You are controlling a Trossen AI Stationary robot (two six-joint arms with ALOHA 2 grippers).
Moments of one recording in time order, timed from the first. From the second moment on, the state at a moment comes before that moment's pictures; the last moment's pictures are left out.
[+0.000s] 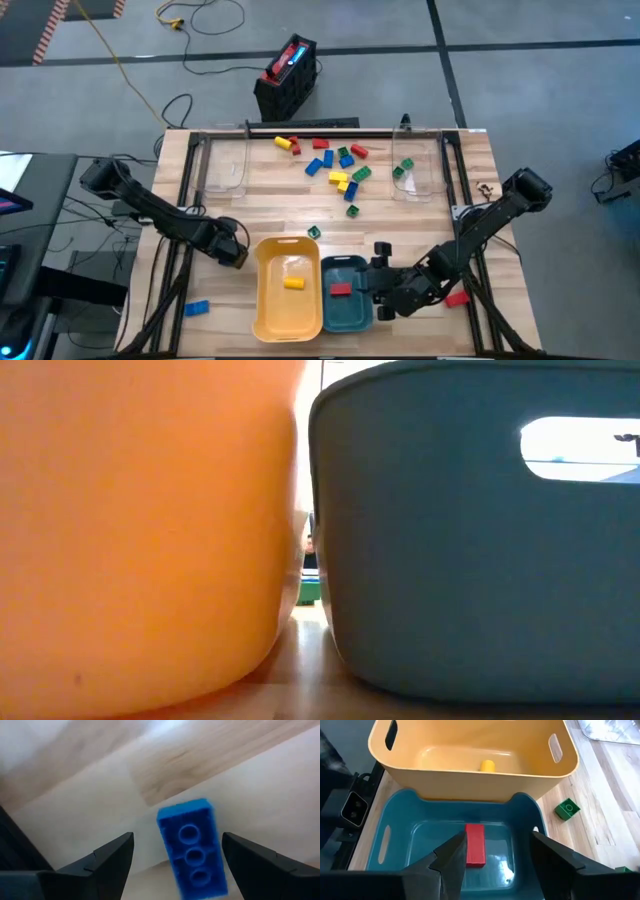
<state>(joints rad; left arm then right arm) -0.45 1.25 0.58 -0.86 -0.05 -1.53 0.67 1.54 1.13 -0.43 0.56 0.42</state>
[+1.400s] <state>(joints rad) -0.35 1.24 1.11 -1.53 -0.39 -1.12 0.64 1.54 1.13 -0.43 0.56 0.42</state>
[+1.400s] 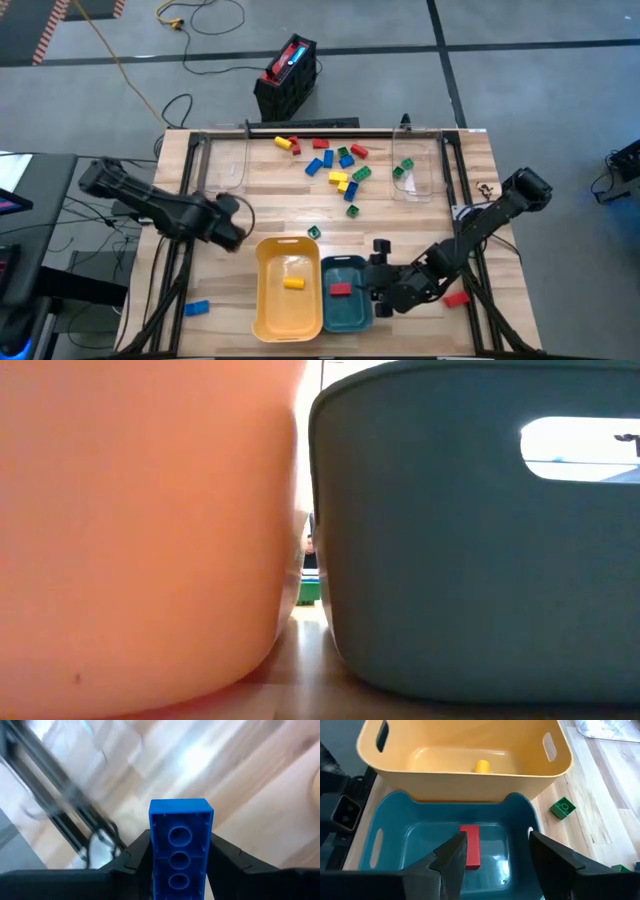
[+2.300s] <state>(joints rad) 0.81 1.31 1.20 -1.19 -0.37 -0.19 0.65 1.54 1.13 -0.42 0.55 0.41</state>
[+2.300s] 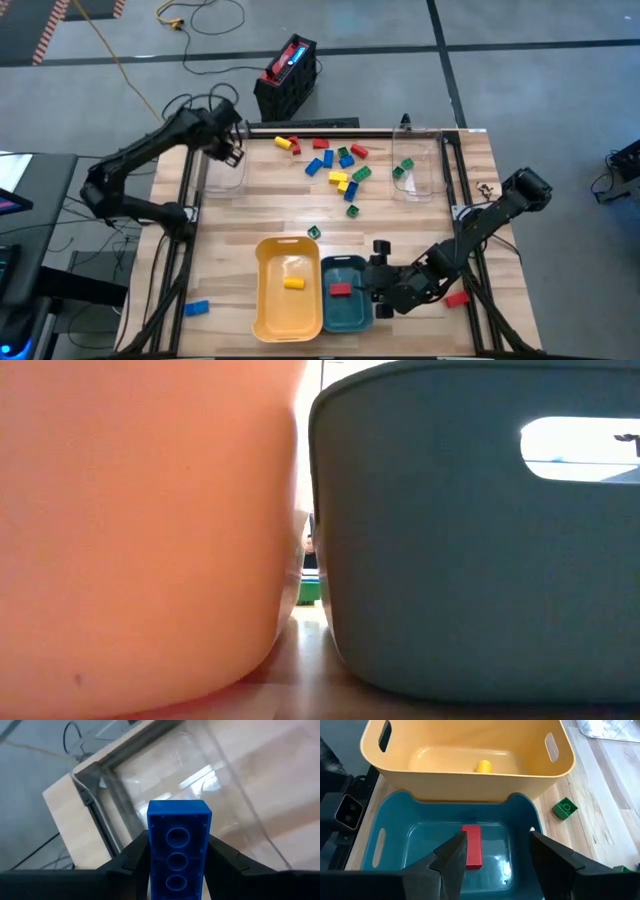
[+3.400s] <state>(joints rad) 1.05 1.46 0.88 -0.74 -0.06 -0.12 0.66 1.54 1.13 -0.38 0.56 0.41</state>
